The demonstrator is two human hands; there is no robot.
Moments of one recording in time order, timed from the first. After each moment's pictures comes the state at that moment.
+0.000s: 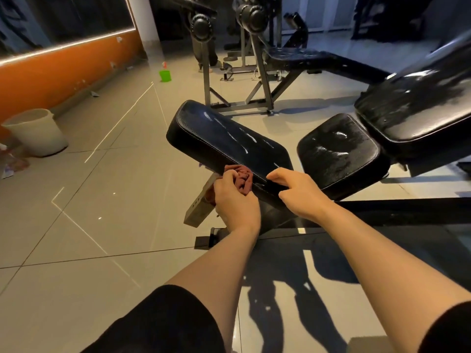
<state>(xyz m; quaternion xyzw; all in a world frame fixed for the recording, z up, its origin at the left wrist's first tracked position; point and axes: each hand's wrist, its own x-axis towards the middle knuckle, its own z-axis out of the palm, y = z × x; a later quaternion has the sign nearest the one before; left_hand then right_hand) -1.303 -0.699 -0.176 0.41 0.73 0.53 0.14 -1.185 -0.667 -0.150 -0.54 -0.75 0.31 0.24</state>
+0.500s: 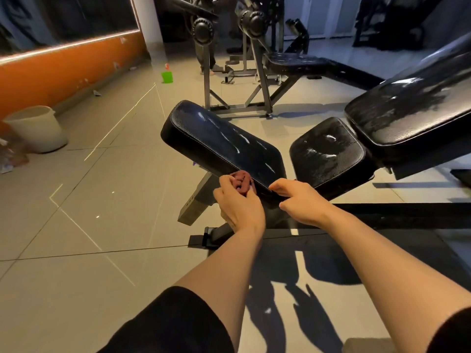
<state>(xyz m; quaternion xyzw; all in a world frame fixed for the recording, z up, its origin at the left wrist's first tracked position) -1.274 -0.699 -0.182 0.36 0.72 0.57 0.17 -1.157 -0.677 -0.151 -0.54 -0.76 0.32 0.16</state>
